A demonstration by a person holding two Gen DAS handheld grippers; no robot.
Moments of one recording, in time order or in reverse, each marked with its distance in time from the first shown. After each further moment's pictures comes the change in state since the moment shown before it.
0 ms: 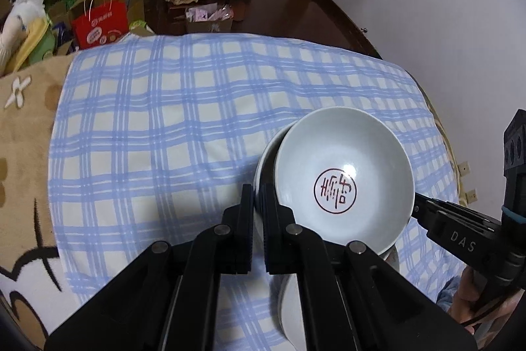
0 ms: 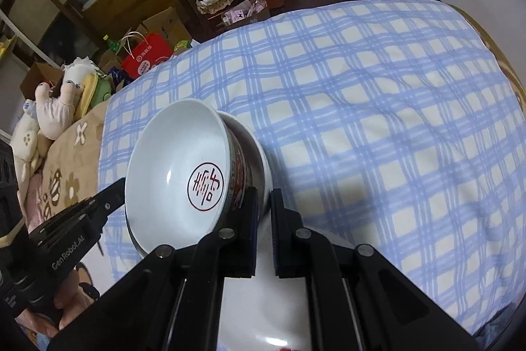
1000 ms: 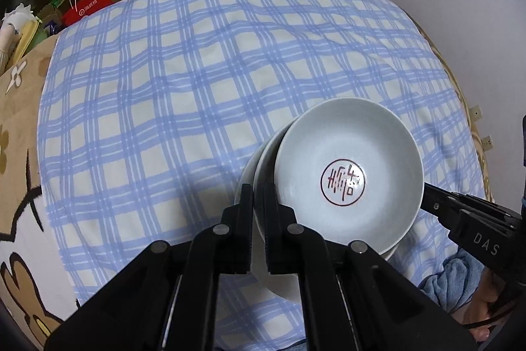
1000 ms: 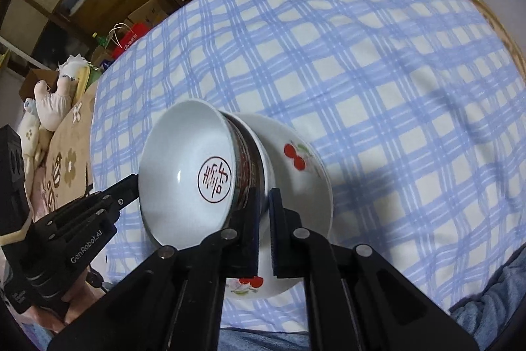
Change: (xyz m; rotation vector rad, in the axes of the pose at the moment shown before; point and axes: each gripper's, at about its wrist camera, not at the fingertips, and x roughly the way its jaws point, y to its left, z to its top) left arm 0.013 -0.064 -0.089 0.117 0.145 0.084; right arm -0.018 -0.064 -0.094 0.105 0.087 0.017
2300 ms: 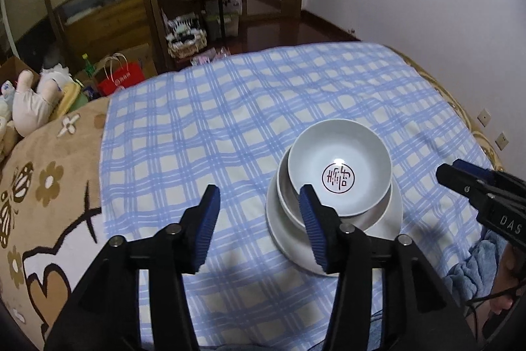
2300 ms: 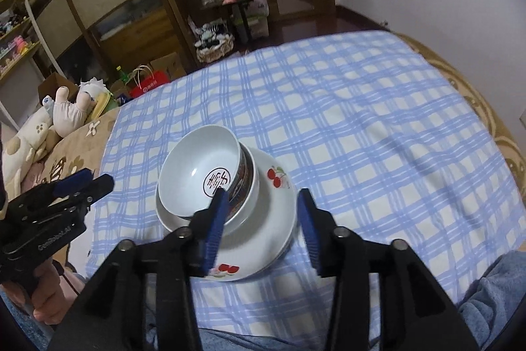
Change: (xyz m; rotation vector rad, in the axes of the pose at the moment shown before) left arm -0.092 -0.009 -0.067 0.117 -0.354 0.142; right arm -0.083 -0.004 -0.070 -0.160 -0.406 -0.056
